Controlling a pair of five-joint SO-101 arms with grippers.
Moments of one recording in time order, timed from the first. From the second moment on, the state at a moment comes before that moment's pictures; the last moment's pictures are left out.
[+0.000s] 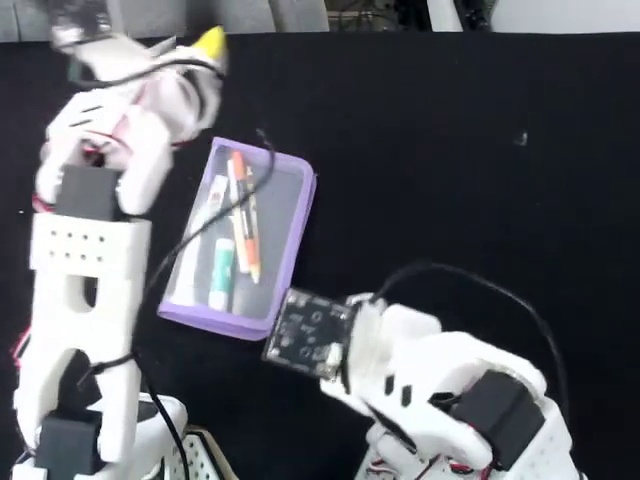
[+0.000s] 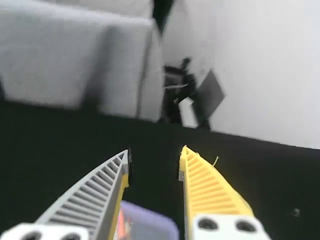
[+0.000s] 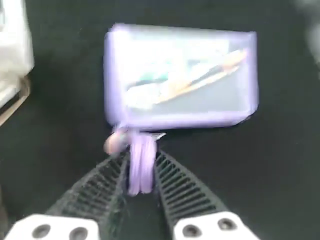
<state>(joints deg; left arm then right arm) 1.2 -24.2 -1.9 50.7 15.9 -42.8 -67.6 30.5 90.6 31.0</state>
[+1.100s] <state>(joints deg) -5.6 -24.3 16.9 71.7 16.5 -16.2 -32.6 -22.9 75.7 31.0</state>
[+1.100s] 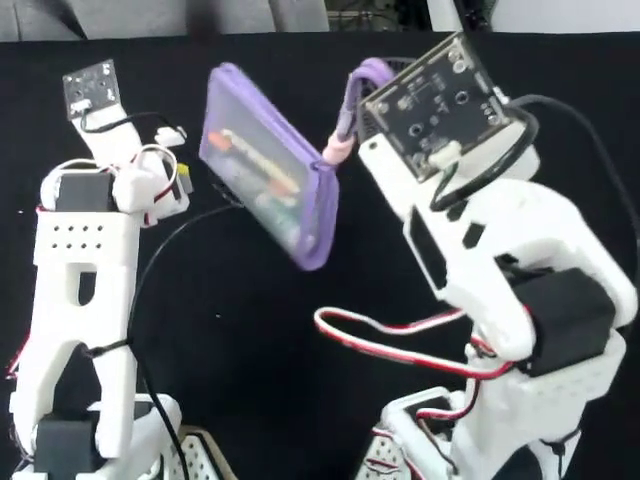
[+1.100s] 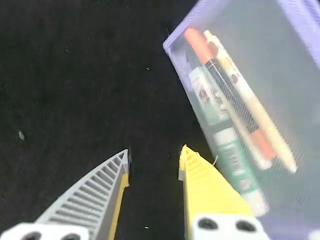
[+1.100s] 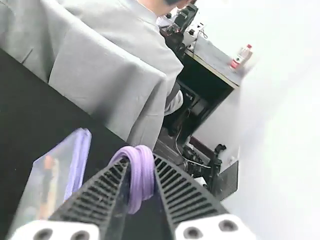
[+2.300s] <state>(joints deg) 10.5 -24.3 52.0 35.7 26.2 -32.9 -32.2 -39.7 83.9 25.2</state>
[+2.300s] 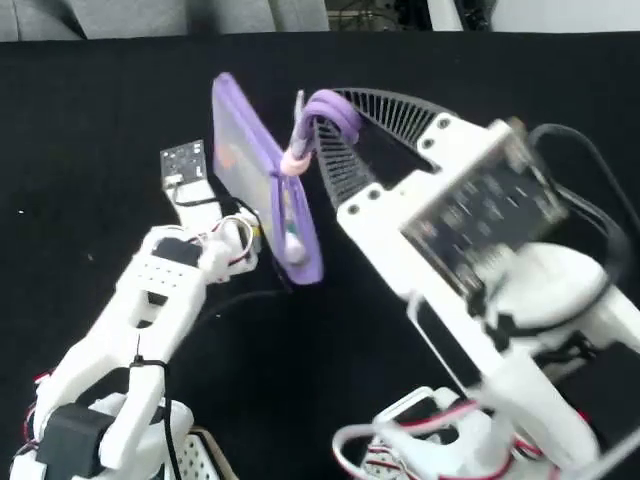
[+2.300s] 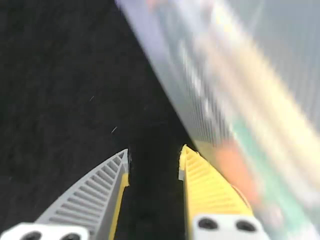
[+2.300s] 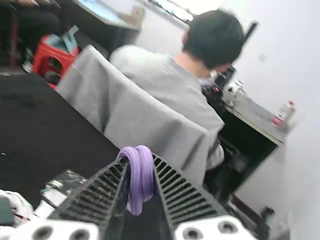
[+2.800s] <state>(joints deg) 11.3 -24.3 62.9 16.5 26.2 -41.8 -32.2 -41.9 94.5 20.3</state>
